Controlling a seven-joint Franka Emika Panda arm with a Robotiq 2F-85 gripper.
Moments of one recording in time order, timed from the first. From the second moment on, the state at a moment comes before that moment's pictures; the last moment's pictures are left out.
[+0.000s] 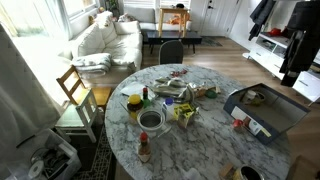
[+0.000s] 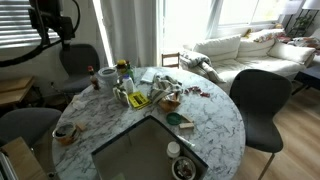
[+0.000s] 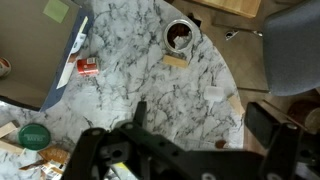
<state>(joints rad) 0.06 -0.45 -0.04 -2.12 0.05 1.53 -0.22</state>
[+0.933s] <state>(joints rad) 0.11 -0.07 0.08 -2.12 0.26 2.13 -0.03</state>
